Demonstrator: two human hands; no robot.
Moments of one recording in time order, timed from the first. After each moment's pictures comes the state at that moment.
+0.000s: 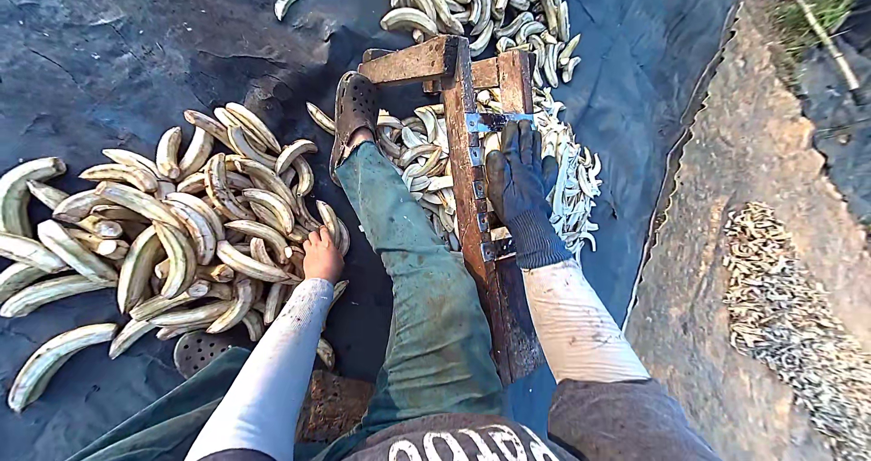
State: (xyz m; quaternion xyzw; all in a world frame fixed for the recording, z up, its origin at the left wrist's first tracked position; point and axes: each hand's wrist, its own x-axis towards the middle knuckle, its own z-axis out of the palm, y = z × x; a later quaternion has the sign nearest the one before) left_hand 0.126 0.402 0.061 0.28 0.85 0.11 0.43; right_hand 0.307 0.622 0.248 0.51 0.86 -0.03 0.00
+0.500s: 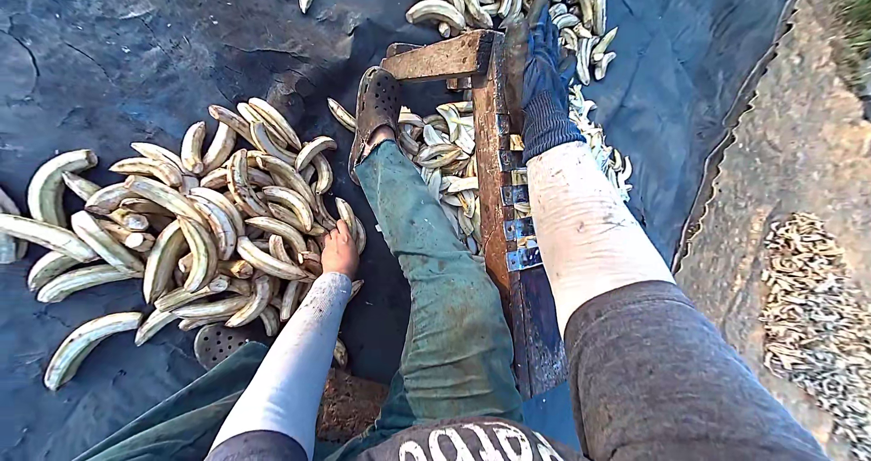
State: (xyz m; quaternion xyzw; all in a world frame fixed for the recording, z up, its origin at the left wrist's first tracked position) left_hand 0.125 0.412 0.048 0.28 0.86 0.09 0.43; right_hand 0.187 0.729 0.255 0.53 0.84 -0.07 -0.02
